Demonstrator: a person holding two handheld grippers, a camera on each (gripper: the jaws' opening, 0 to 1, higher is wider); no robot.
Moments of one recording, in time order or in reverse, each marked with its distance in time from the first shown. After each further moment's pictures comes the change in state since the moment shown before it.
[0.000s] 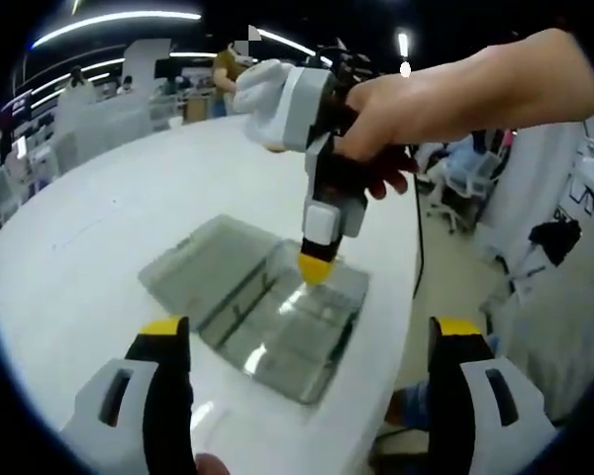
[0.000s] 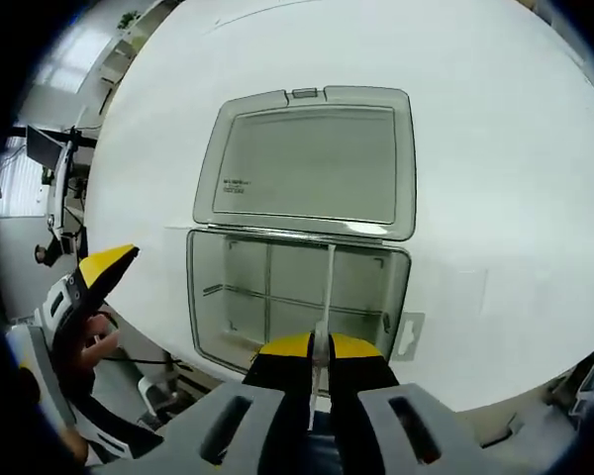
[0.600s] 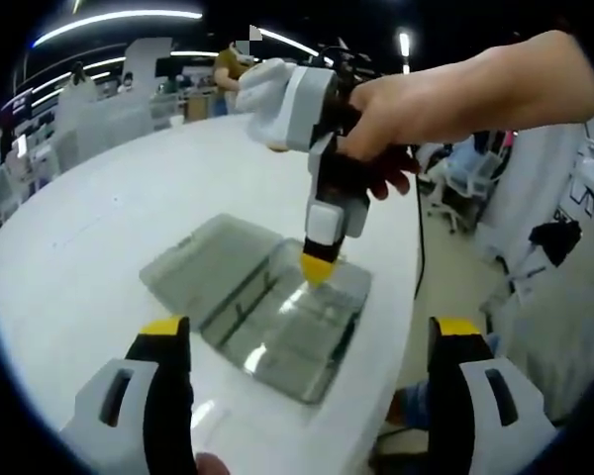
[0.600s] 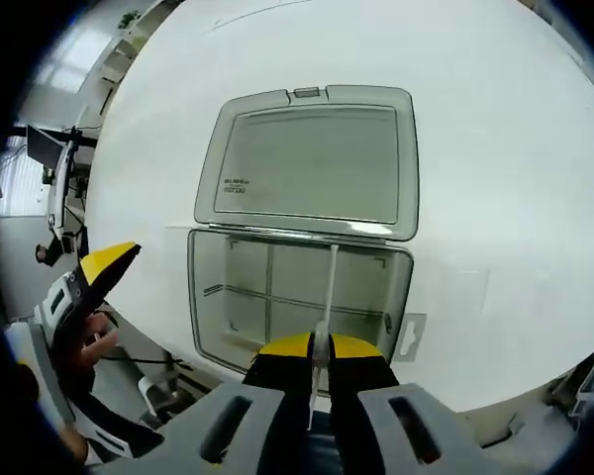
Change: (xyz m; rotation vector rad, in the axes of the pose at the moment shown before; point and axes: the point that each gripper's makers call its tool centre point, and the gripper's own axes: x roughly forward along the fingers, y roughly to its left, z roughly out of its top) left arm 0.001 0.001 0.000 -0.003 0.003 0.000; right arm 0.001 0.001 0.002 -0.002 0.002 0.003
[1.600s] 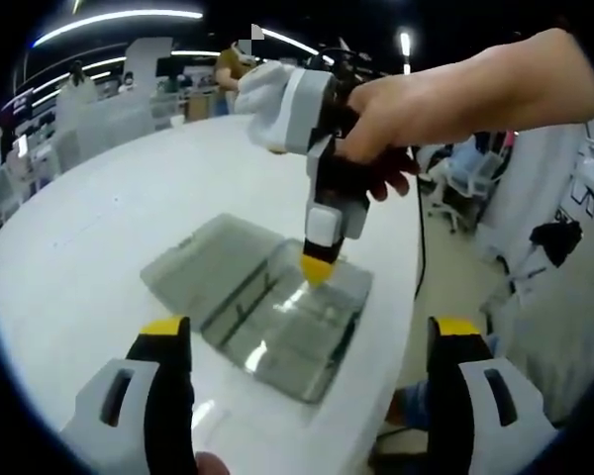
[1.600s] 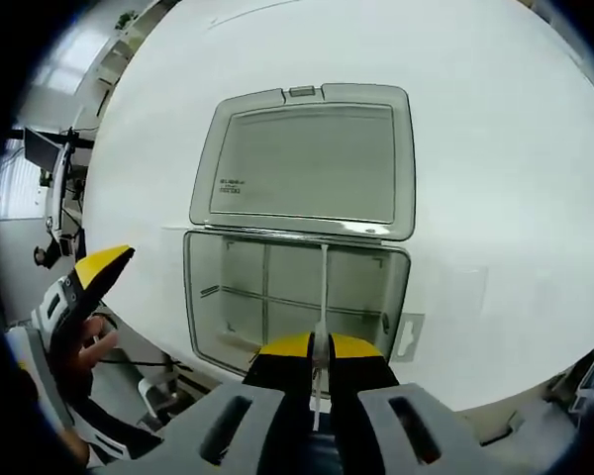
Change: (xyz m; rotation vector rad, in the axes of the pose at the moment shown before) left arm -0.002 0.001 0.001 -0.003 0.001 0.006; right arm 0.002 -0.002 0.000 0.010 0.007 -0.009
